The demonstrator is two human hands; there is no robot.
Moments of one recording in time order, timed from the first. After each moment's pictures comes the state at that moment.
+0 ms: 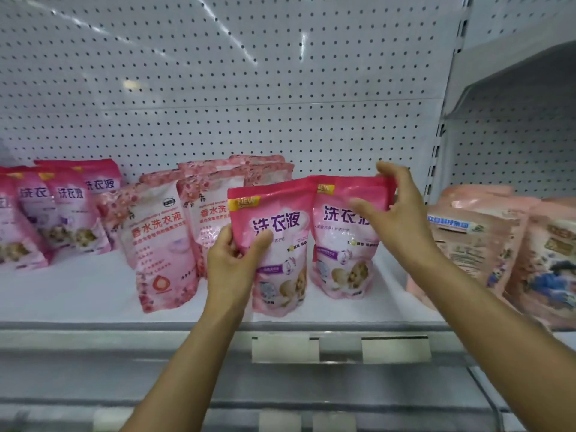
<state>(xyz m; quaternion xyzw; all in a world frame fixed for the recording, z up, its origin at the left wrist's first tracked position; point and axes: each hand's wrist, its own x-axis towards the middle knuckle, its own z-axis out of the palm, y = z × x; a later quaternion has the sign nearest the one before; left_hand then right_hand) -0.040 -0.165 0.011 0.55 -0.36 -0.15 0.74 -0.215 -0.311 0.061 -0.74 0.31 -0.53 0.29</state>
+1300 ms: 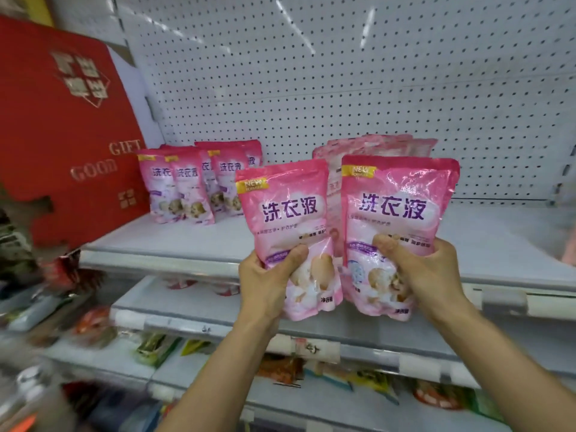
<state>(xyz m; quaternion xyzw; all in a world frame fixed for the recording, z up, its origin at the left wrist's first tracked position) 0.077 0.056 -0.023 0.53 -0.26 -0.18 0.79 -0.088 -0.071 0.000 -0.61 0.22 -0.50 0.58</state>
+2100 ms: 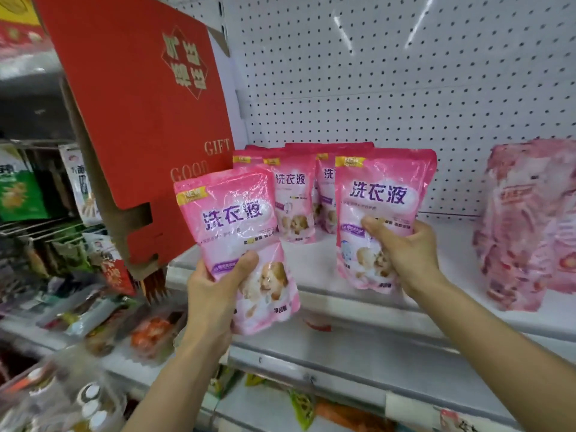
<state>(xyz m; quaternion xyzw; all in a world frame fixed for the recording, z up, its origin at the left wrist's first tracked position) 0.352 0.197 -0.020 0.53 -0.21 -0.10 0.81 0.221 -0.029 0.003 -0.62 0.21 -0.47 0.59</state>
